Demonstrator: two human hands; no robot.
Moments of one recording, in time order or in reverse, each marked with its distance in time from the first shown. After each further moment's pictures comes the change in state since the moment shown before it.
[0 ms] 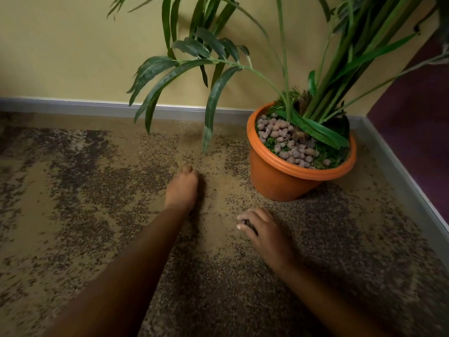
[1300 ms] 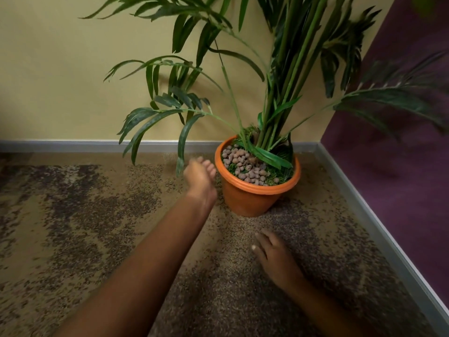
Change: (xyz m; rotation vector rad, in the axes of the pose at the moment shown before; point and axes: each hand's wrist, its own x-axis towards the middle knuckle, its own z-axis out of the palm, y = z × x) left_hand -0.022 0.127 -0.114 -2.022 0.070 -0.562; right_hand -0.047 0.044 -0.051 -0.213 -0.136 0.255
